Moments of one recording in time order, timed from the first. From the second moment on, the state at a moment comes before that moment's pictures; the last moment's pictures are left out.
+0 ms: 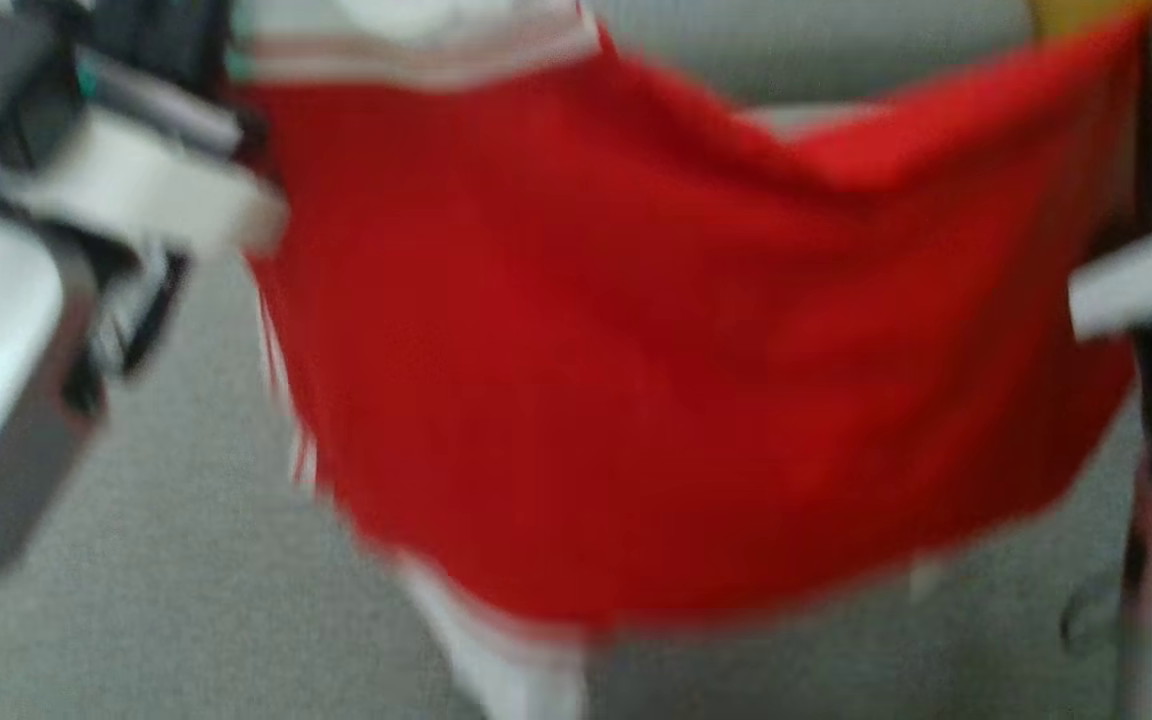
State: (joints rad) left arm -0.83 0.60 -0.62 -0.18 -0.53 0.19 0.11; right arm -0.35 -0.06 -0.13 -0.26 0.22 0.12 0.36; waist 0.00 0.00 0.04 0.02
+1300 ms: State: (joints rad) left arm -1.00 0.26 -0.59 0.52 -0.52 -0.02 -0.26; right arm -1.06 -0.07 -0.31 0.98 -0.23 0.12 -0.25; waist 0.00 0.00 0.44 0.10
